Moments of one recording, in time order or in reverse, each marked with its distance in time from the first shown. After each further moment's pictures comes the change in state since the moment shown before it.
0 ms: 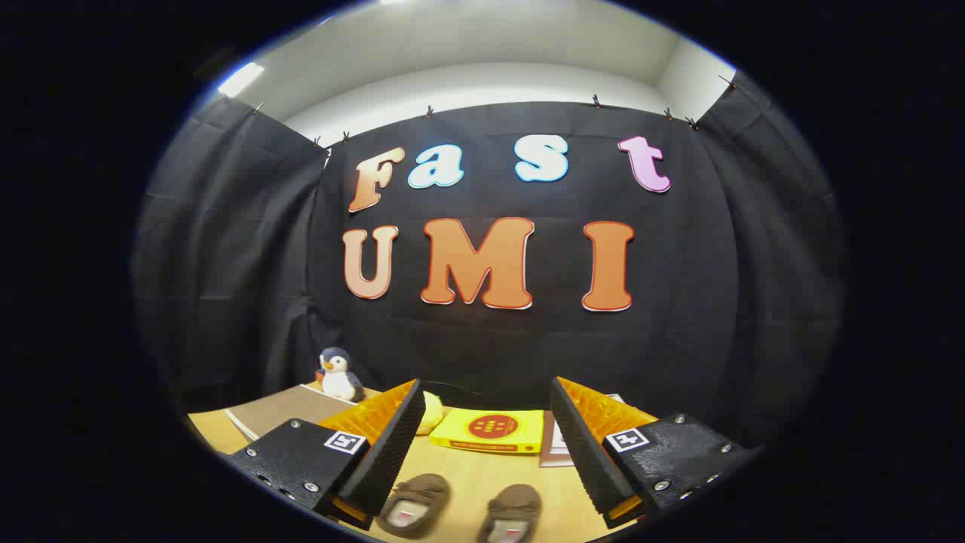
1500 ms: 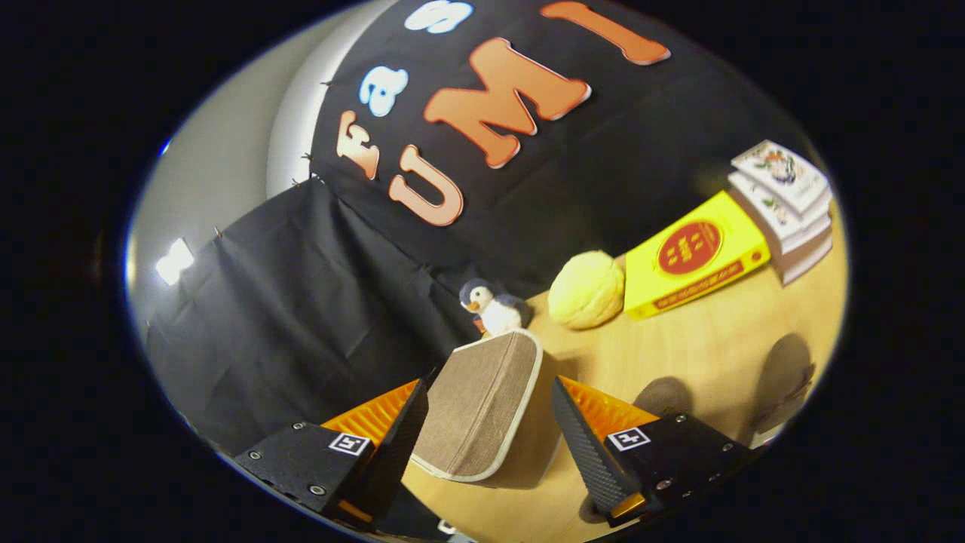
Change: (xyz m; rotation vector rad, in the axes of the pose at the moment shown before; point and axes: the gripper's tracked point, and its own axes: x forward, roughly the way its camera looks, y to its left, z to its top) arm 0.059 0.149 -0.150 0.807 0.565 0.561
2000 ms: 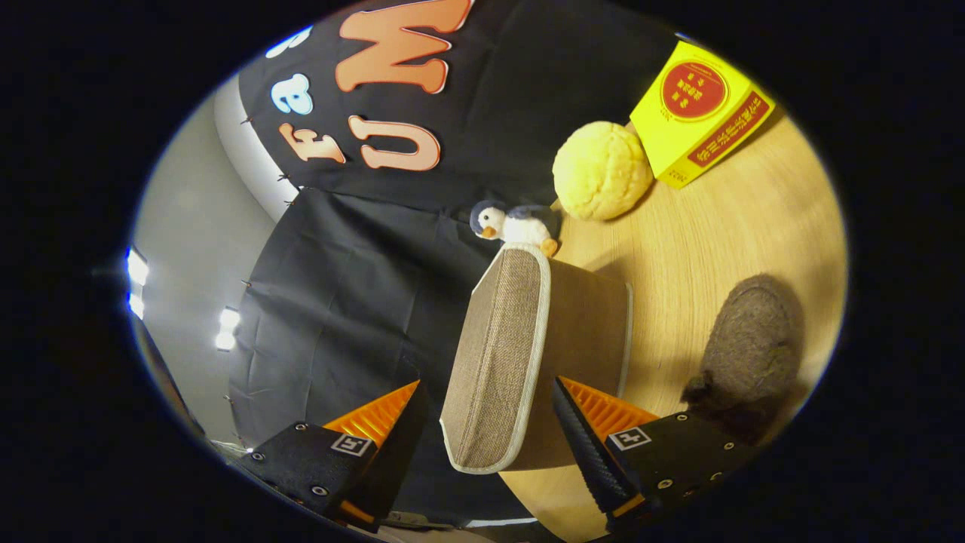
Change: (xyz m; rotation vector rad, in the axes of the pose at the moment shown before) arm 0.058 -0.021 -0.067 0.313 0.301 0.202
